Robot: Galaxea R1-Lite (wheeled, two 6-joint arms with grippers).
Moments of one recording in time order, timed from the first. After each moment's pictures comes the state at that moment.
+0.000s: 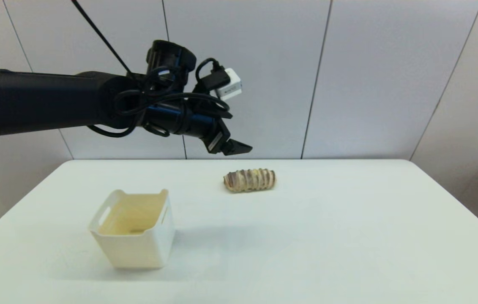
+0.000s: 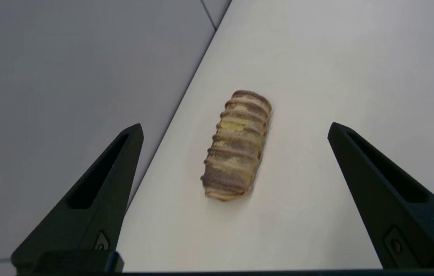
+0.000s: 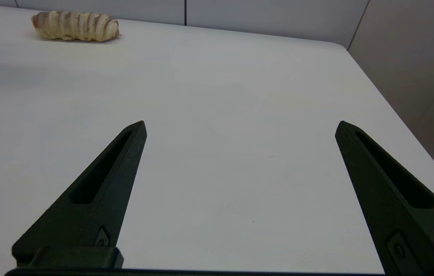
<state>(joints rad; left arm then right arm) -0.52 2.03 -1.77 0.23 -0.39 0.62 0.00 0.00 0.00 0.01 0.05 -0.09</state>
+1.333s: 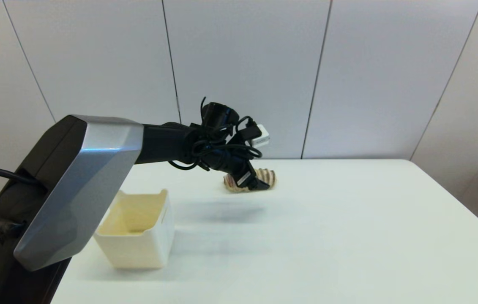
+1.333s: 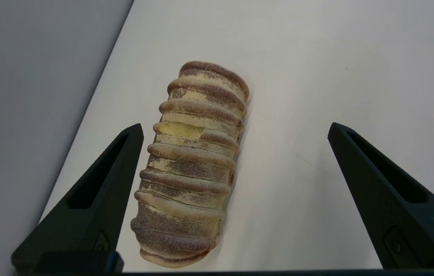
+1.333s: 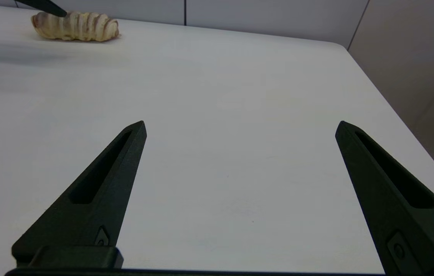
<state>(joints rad) -0.57 2.36 -1.92 0.23 -0.39 0.61 0.00 0.00 0.00 0.01 0.05 -0.09</state>
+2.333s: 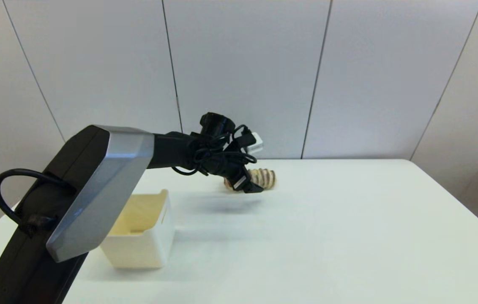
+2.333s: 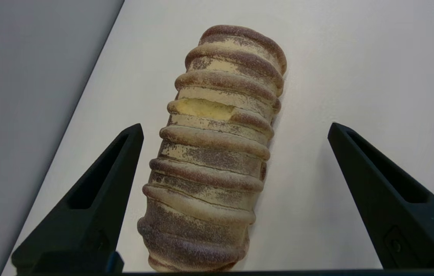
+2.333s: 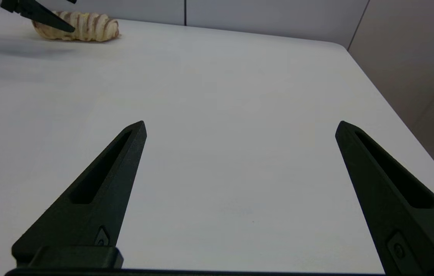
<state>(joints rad) -0.53 2.44 -1.96 0.19 -0.40 0.62 0.00 0.00 0.00 0.01 0.05 -0.09</state>
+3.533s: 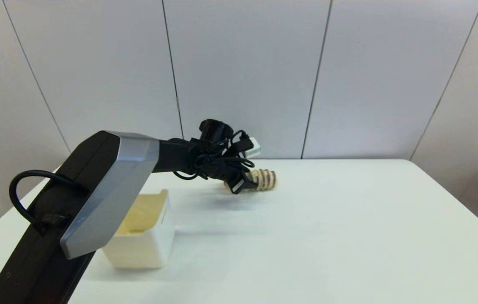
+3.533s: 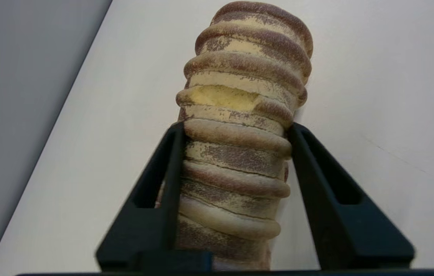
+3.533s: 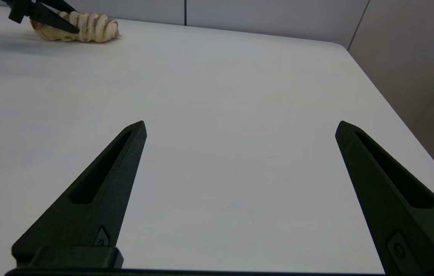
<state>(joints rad) -0.51 2.48 -1.96 0.16 -0.42 0.62 0.00 0.00 0.00 0.01 0.05 -0.09</state>
